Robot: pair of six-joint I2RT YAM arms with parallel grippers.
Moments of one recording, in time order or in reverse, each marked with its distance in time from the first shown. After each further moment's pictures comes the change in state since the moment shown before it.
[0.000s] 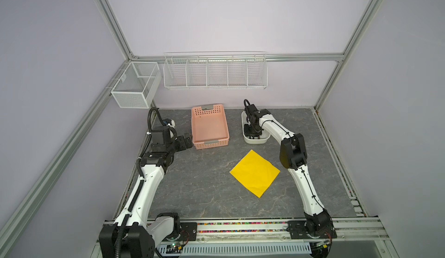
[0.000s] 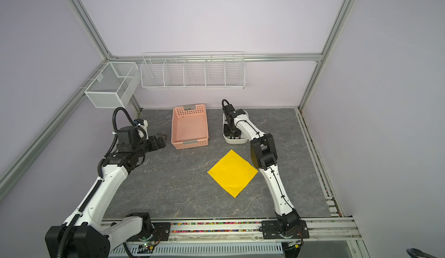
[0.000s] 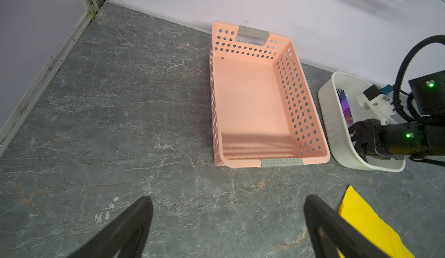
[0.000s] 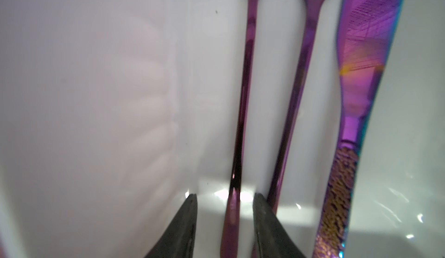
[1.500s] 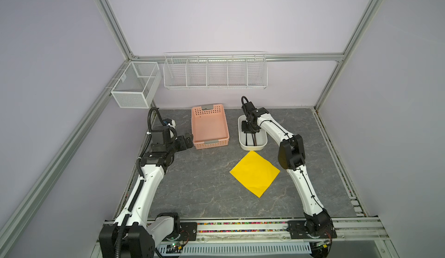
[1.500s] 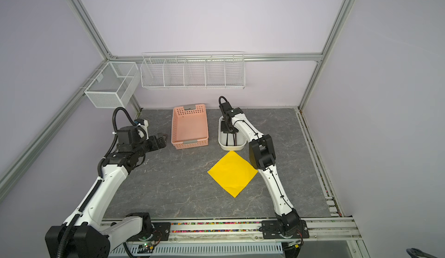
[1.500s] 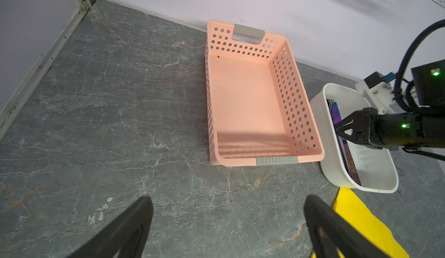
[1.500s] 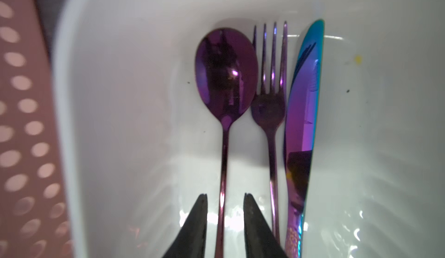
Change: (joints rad) left arm 0.000 0.000 0.000 0.000 0.018 -0.007; right arm 0.013 0.040 0.104 0.021 0.058 0.026
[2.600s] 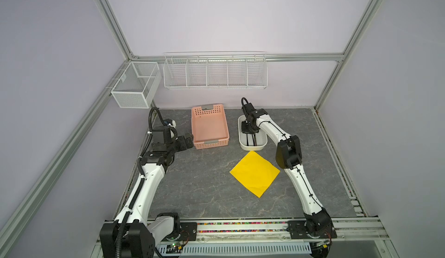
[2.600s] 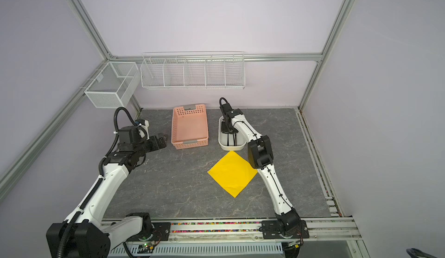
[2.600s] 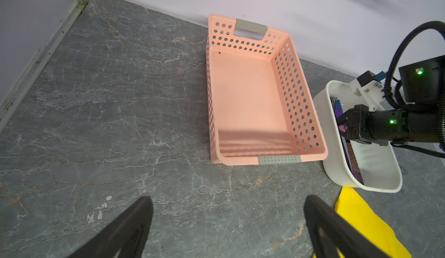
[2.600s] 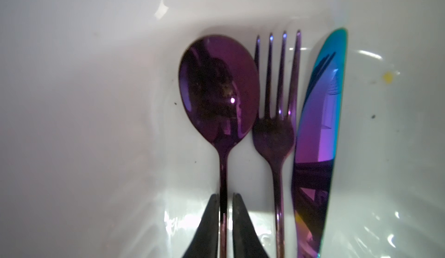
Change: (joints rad) left arm 0.000 0.018 0.000 0.000 0.000 0.000; right arm -0.005 0.083 0.097 -0.013 -0.014 -0.006
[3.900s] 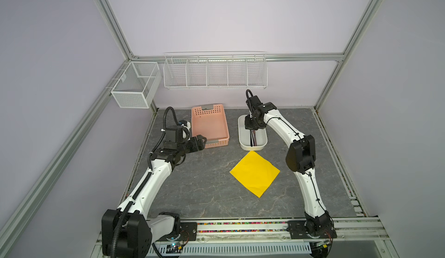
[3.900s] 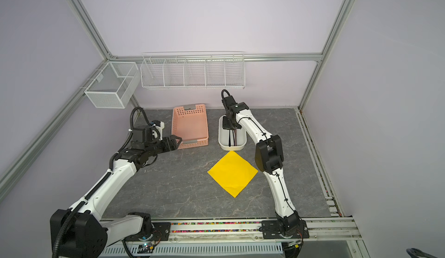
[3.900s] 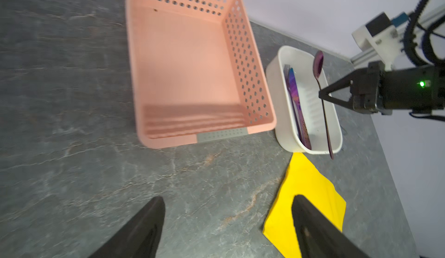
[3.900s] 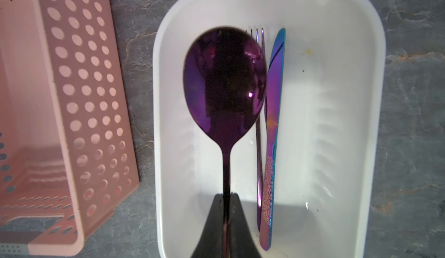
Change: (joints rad) left arm -0.184 0.085 0.000 0.043 0.135 -0.133; right arm 0.010 -0.333 -0.261 -0.023 -0.008 0.000
